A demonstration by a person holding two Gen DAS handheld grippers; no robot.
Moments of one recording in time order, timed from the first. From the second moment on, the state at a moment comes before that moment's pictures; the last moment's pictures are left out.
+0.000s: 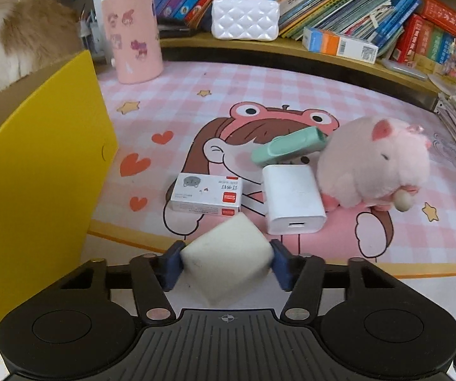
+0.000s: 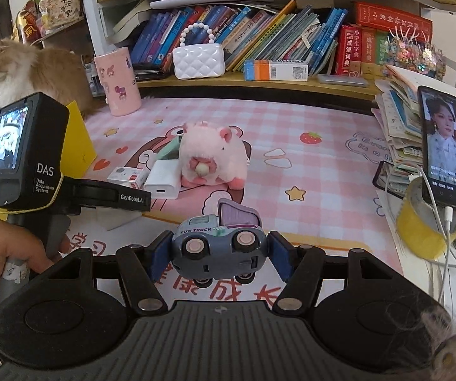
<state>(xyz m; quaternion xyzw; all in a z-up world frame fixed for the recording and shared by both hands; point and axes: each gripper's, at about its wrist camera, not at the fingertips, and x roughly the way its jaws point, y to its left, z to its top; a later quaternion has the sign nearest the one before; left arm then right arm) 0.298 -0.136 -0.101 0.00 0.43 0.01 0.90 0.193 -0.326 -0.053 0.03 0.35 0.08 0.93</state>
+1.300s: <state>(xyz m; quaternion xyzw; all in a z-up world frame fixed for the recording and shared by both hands) 0.113 0.010 -0.031 -0.08 0.40 -0.08 0.91 0.099 -0.176 -0.029 -0.01 0.37 0.08 0.93</state>
